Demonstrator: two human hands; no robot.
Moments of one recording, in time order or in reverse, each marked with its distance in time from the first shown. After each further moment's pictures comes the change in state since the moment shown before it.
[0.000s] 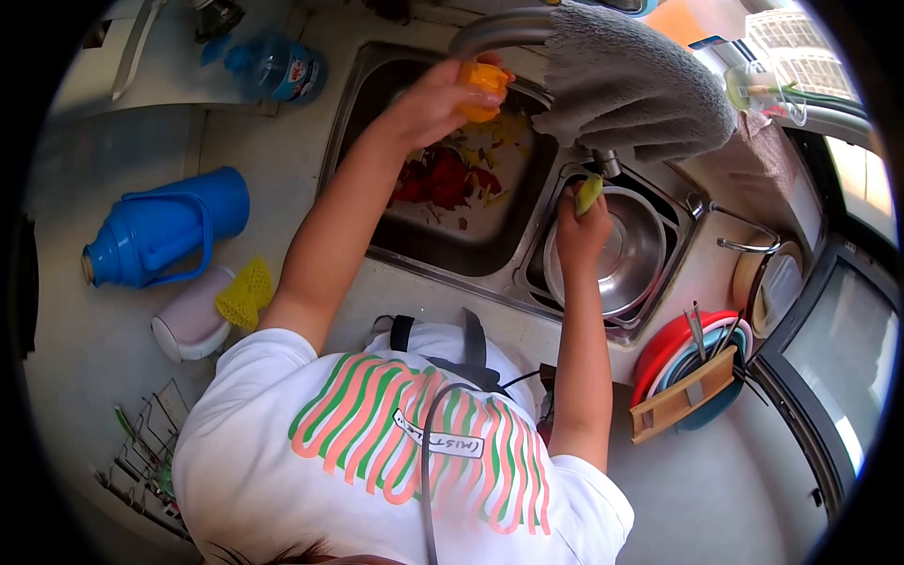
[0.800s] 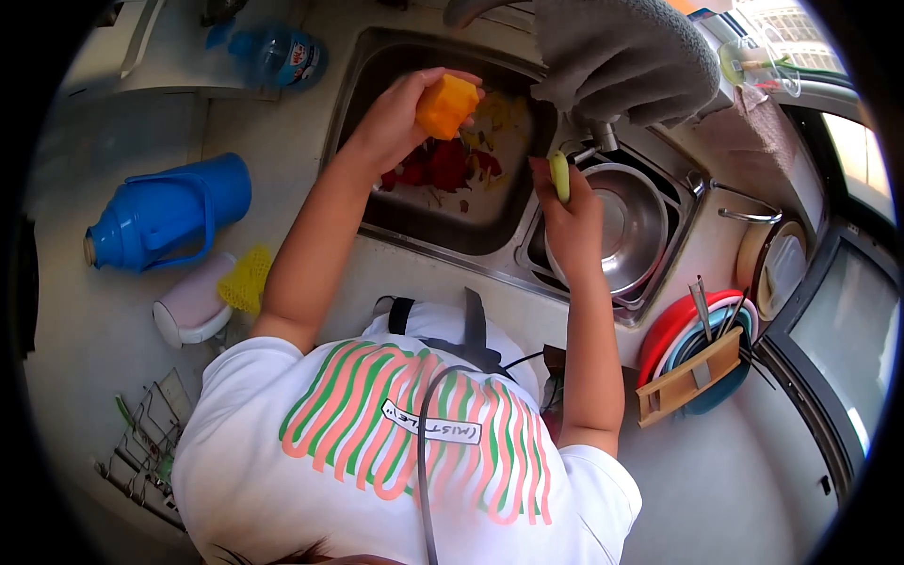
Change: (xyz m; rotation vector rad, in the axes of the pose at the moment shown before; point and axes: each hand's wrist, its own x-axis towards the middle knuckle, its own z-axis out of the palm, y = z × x) left_hand -0.072 0.023 0.025 0.167 0.116 -0.085; right_hand -0.009 -0.085 -0.033 0.271 -0.390 0.221
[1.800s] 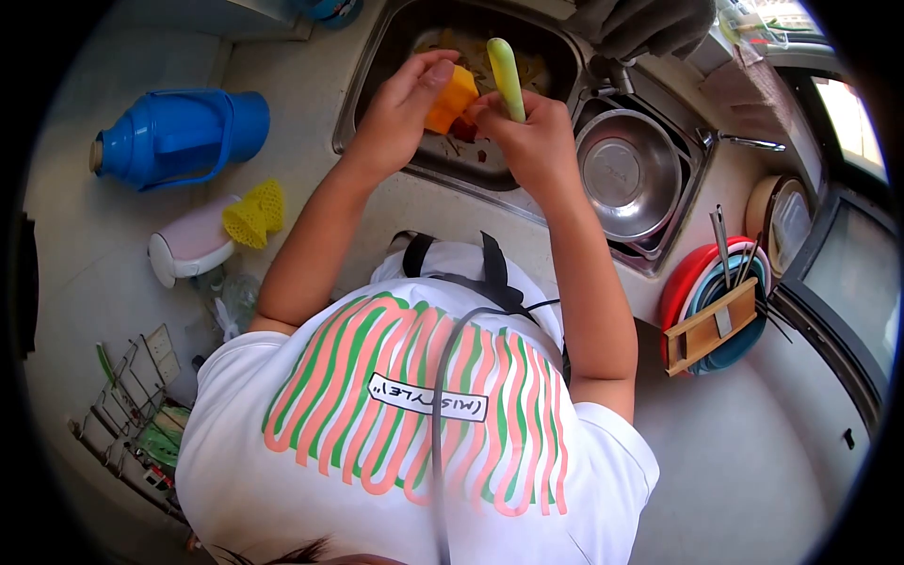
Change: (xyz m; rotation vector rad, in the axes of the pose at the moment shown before) left_hand -0.137 -0.021 0.027 0.545 0.288 0.306; right_hand -0.062 -0.062 0.062 0.210 -0.212 -0.060
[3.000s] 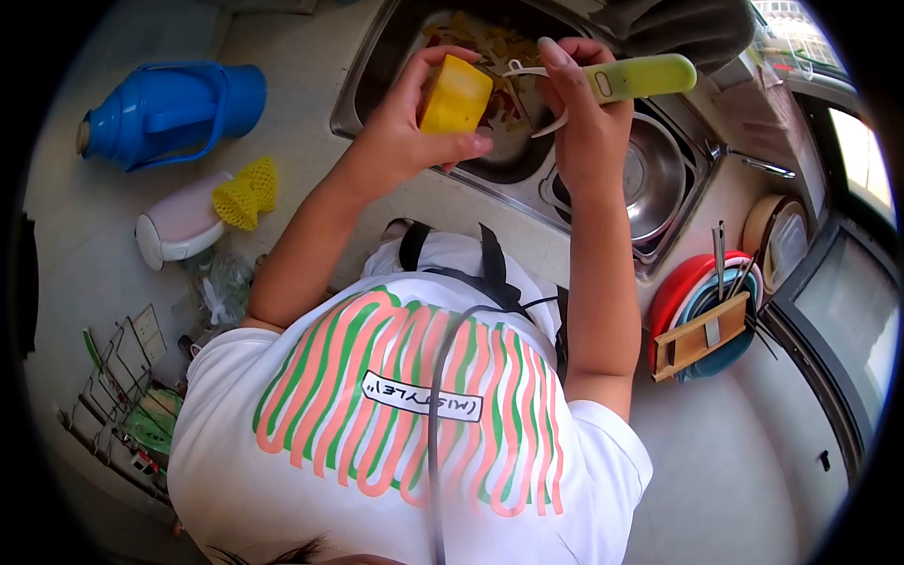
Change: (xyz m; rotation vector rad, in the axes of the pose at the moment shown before) left_hand -0.025 0.023 -0.007 -0.255 -0.187 -0.120; right_hand 0.017 -0.020 -0.008 0.462 0.138 -0.238
